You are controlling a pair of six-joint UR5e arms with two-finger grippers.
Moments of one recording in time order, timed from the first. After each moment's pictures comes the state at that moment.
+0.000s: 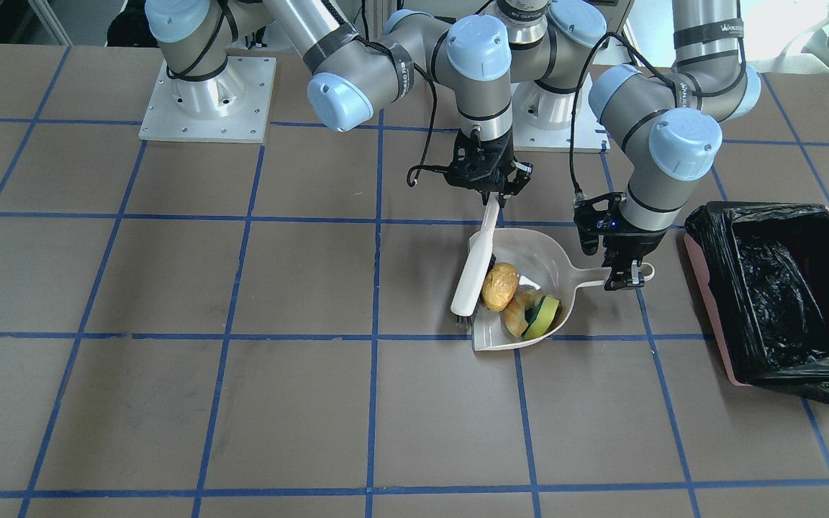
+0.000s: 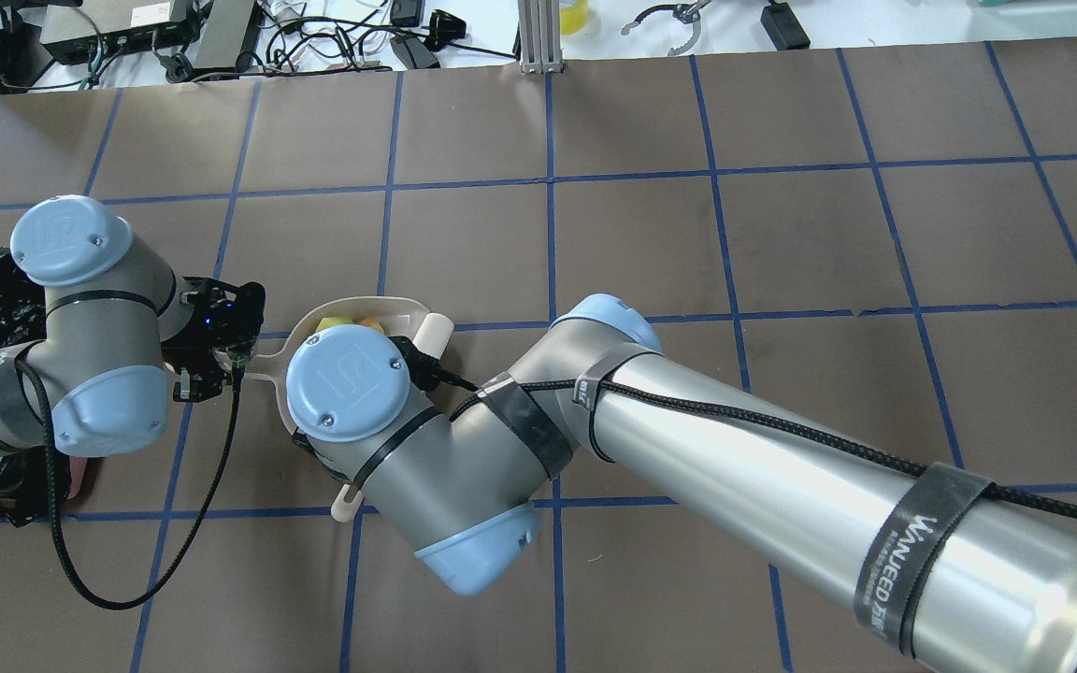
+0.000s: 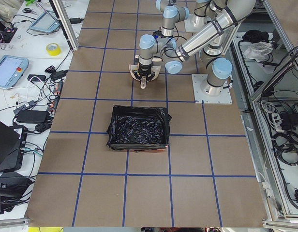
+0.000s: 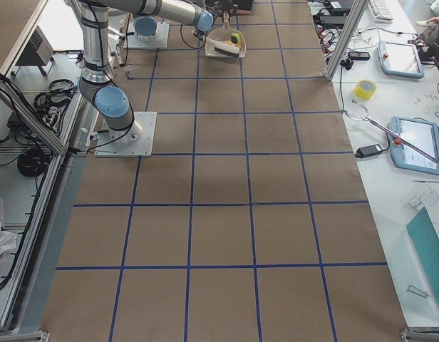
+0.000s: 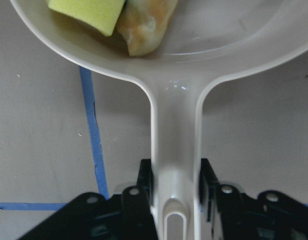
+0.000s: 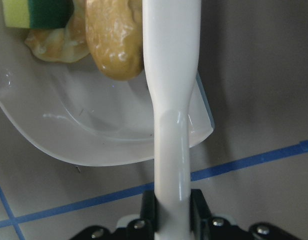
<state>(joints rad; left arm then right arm) -1.30 -1.67 -2.18 -0.77 1.64 1.88 2.35 -1.18 1.77 -2.38 -1.43 1.16</state>
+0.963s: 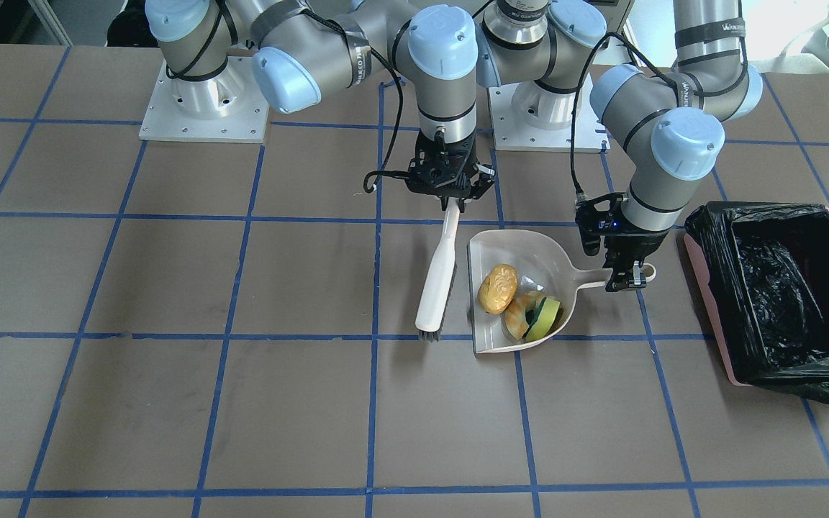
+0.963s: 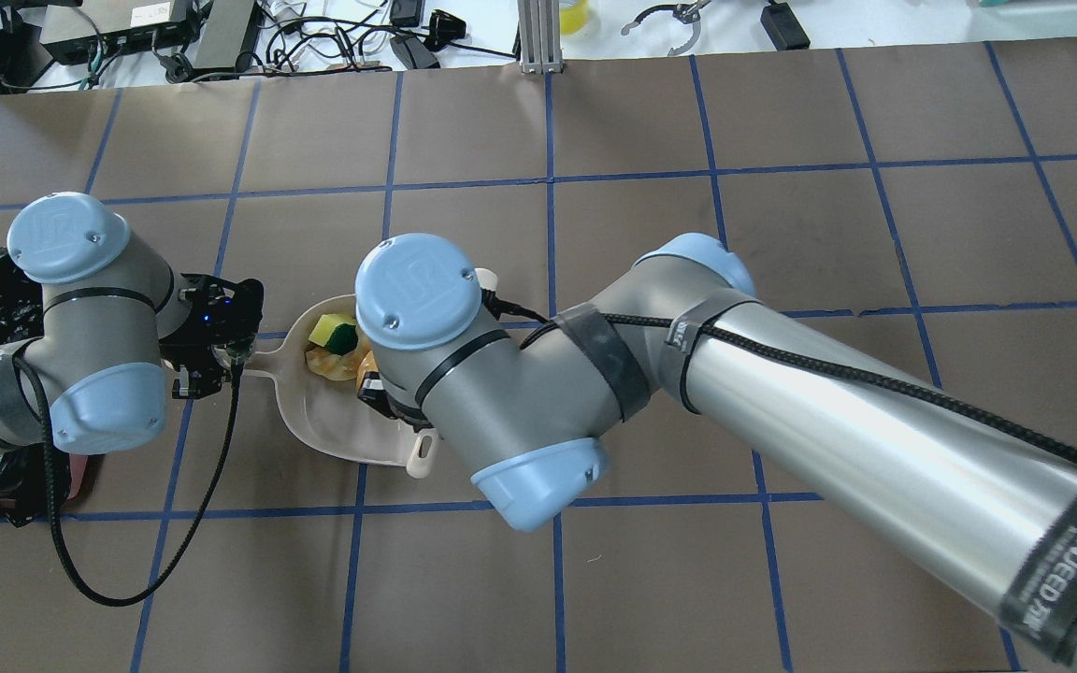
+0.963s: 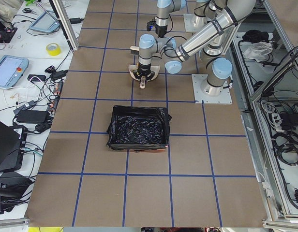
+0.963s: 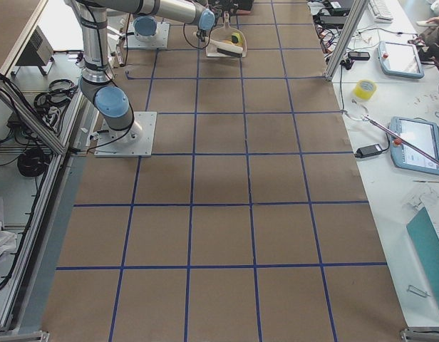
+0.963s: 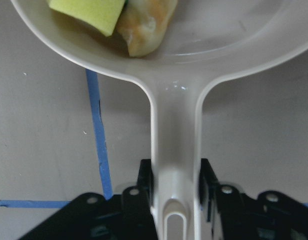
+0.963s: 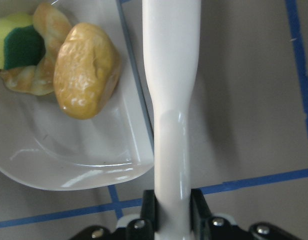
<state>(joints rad) -1.30 -1.67 -2.18 -0.77 1.63 1.87 2.20 -1.31 1.78 -2.15 -1.48 0.86</state>
